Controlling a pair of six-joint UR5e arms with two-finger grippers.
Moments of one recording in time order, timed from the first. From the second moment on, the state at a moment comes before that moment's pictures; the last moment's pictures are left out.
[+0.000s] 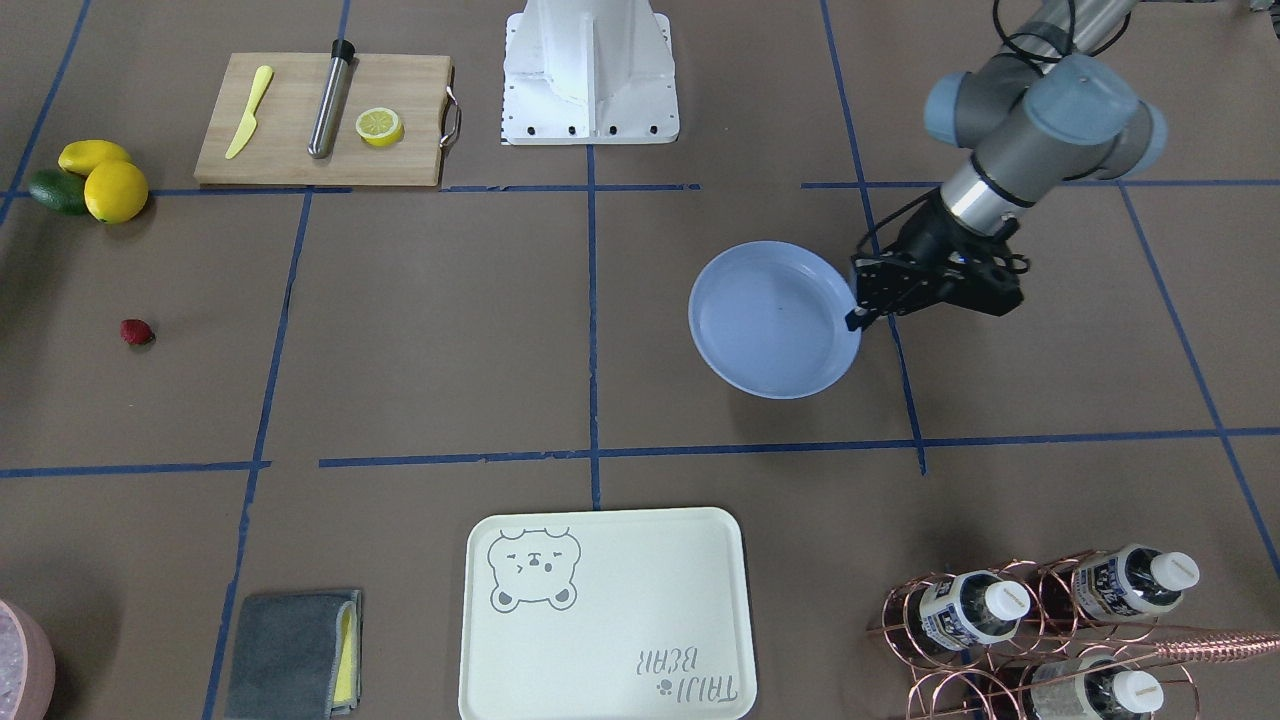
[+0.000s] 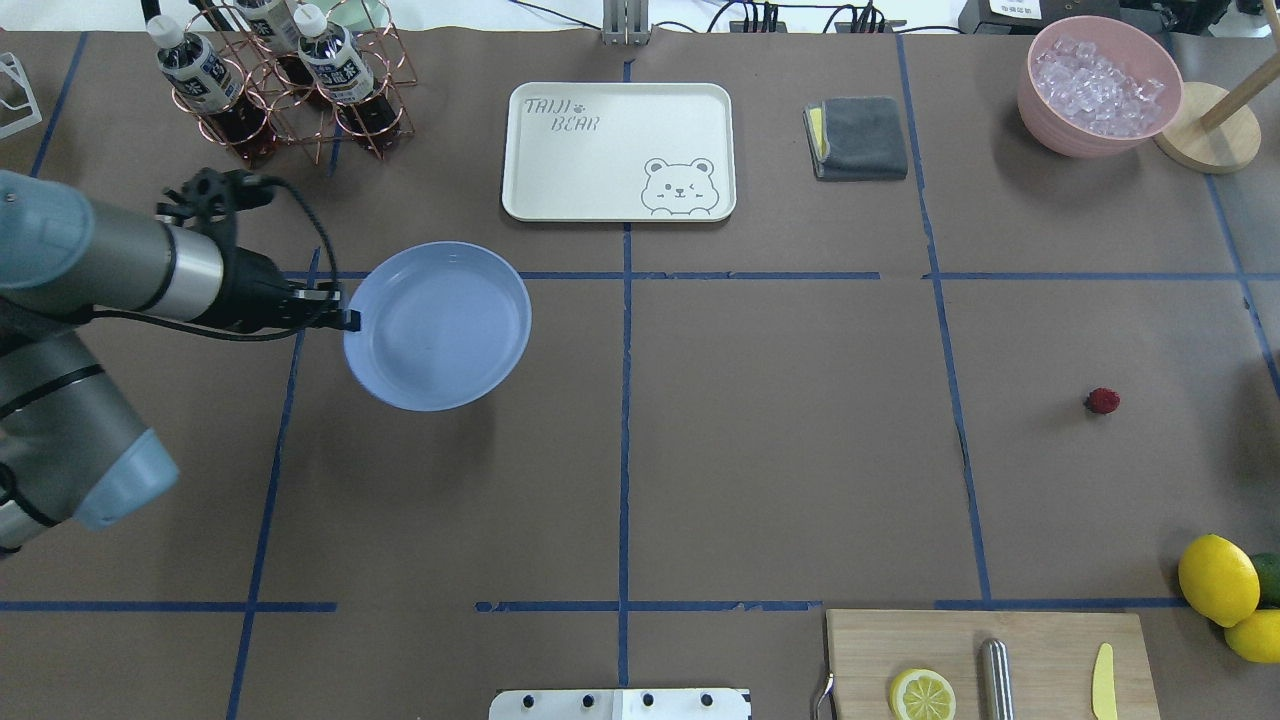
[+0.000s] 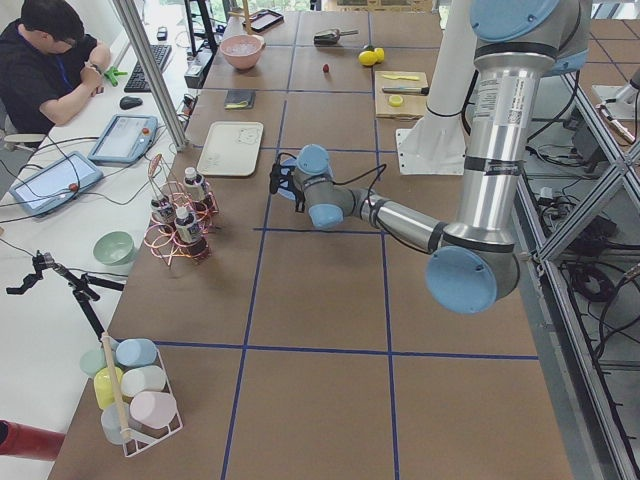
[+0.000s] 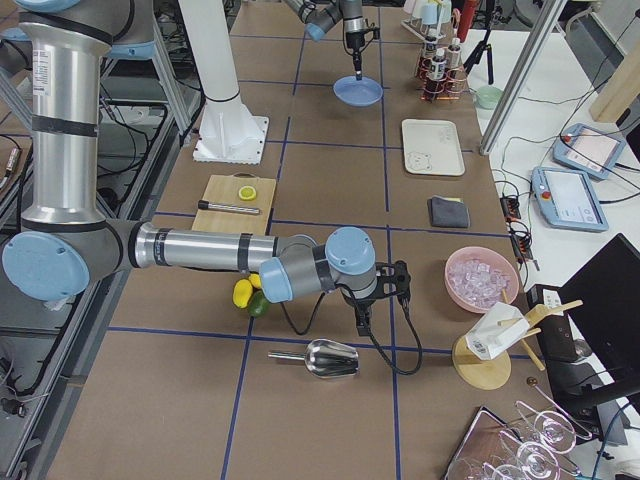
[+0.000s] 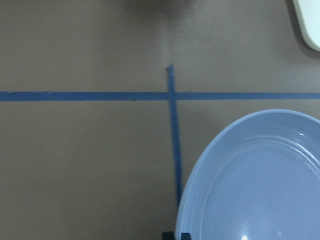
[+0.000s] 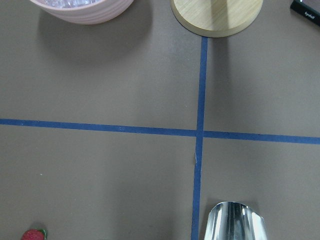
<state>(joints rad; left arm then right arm) -0.74 -1.87 -1.73 -2.23 -2.05 -1.22 1.55 -1.67 1.64 -1.22 2.41 0.20</state>
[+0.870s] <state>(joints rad) -0.47 -2.07 -1.64 -2.11 -1.84 -1.28 1.55 -1.67 1.64 -1.22 2.41 0.20</state>
